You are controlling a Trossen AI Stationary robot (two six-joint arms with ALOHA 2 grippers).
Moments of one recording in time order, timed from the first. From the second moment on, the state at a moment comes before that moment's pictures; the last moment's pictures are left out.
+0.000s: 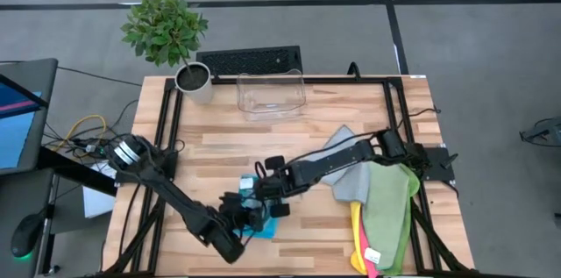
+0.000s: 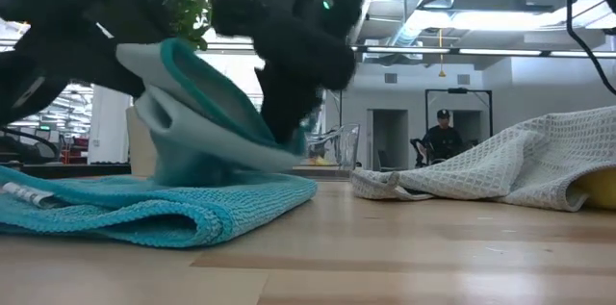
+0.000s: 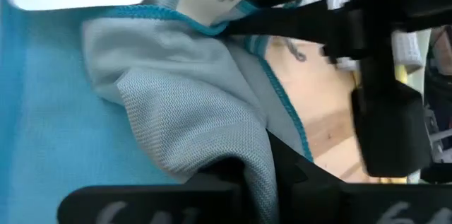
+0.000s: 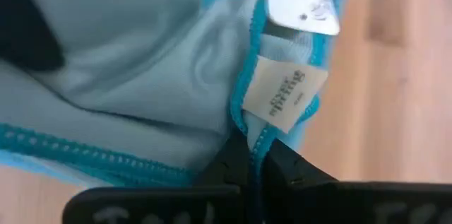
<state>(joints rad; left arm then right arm) -0.73 1.89 1.14 -0.42 -0.84 -2.07 0.26 2.23 1.74 -0.68 0.21 0.00</state>
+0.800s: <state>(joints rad) -0.87 1.89 1.25 -0.52 -0.73 -2.19 0.23 2.23 1.68 -0.58 0.21 -0.04</state>
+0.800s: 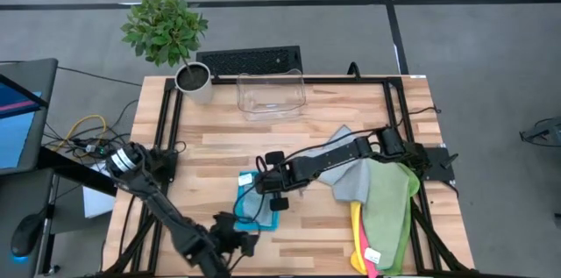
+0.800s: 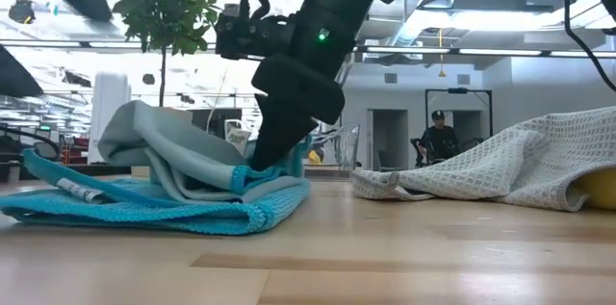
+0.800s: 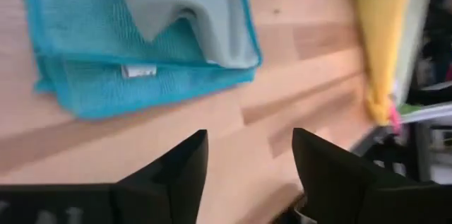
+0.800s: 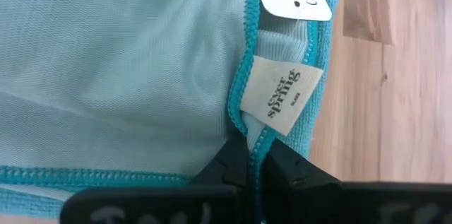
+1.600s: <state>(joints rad) -0.81 1.92 1.24 -0.83 -0.69 -2.10 0.18 2.09 1.68 -0.58 0.22 -0.10</state>
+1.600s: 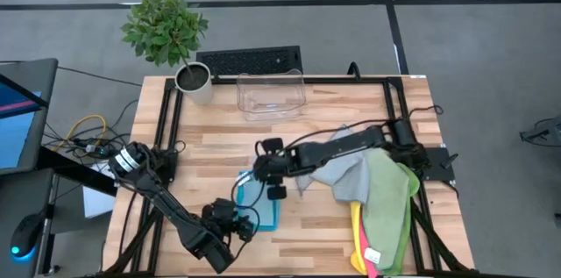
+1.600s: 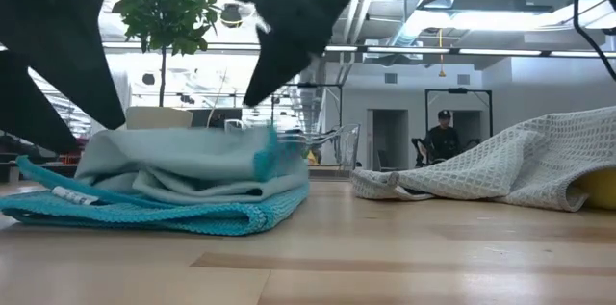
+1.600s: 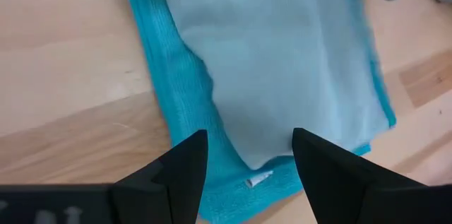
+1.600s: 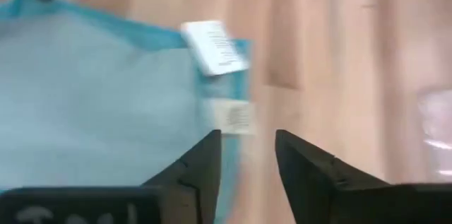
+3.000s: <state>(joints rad) -0.85 2.01 1.35 -0.88 -0.71 -2.08 0.41 2.13 1.27 0.12 0.26 0.19</state>
